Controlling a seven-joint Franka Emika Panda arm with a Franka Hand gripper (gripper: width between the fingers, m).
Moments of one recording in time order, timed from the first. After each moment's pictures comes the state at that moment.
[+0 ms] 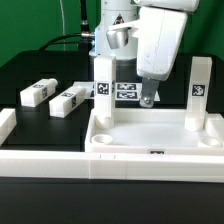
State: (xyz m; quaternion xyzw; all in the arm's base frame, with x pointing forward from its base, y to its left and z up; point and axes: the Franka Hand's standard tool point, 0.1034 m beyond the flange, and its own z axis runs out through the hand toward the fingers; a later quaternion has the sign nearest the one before) arm 0.607 0.009 0.092 0.79 0.60 0.00 0.09
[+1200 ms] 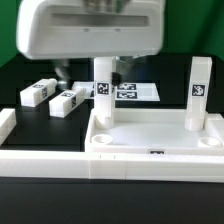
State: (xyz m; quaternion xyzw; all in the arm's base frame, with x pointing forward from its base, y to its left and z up) arm 0.595 -0.094 0.106 0.98 0.20 0.02 0.03
